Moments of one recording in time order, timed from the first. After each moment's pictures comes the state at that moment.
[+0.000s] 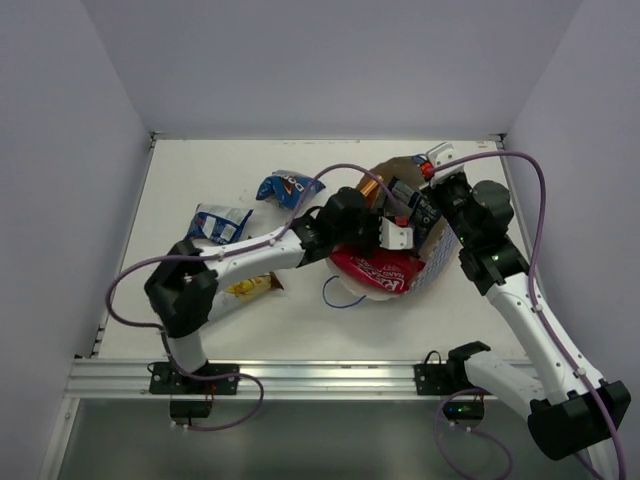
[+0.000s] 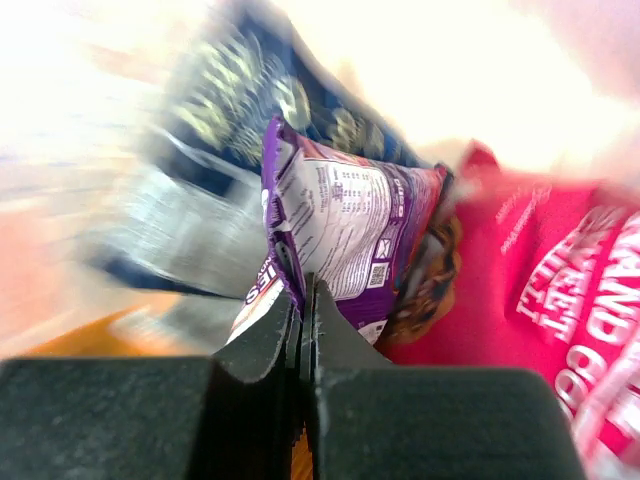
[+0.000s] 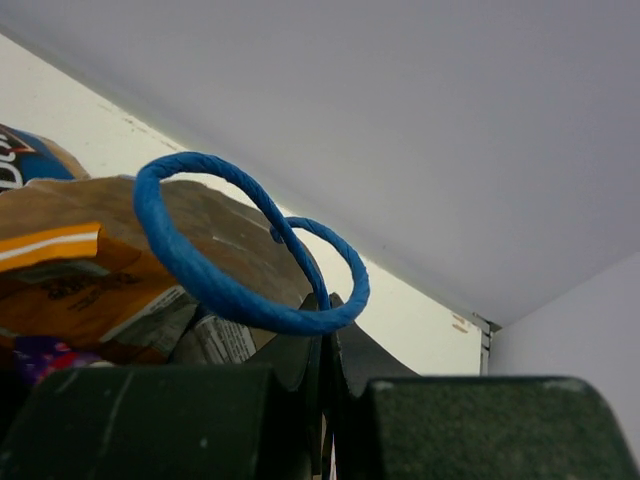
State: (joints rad) left arm -0.93 1.84 1.35 0.07 0.27 0.79; right arm 0.32 0.96 0.94 0.01 -0.01 -0.44
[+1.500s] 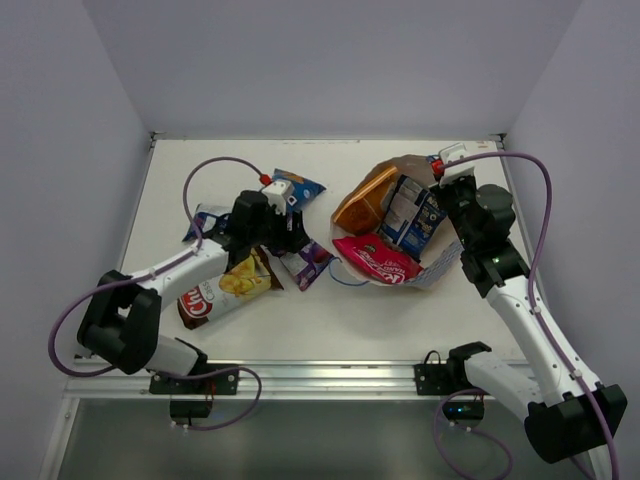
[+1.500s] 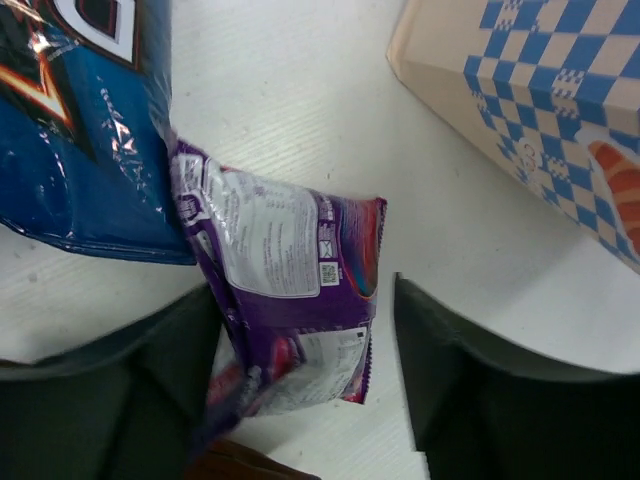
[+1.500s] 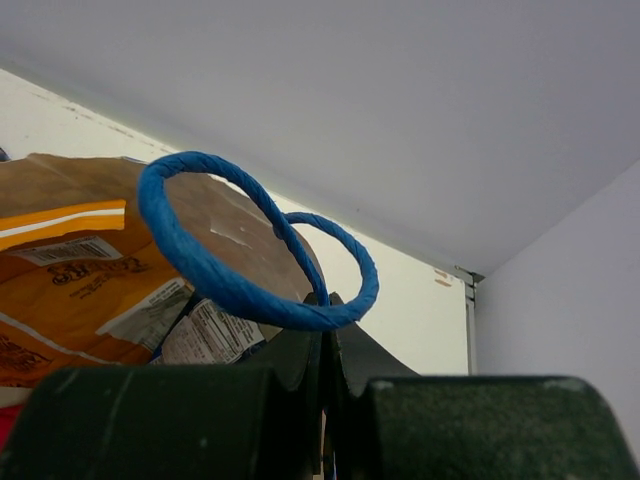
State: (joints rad) left arm -0.49 1.44 0.82 -0.01 0.23 -0.27; right arm 0.27 0.95 0.89 0.04 0.08 -0.38
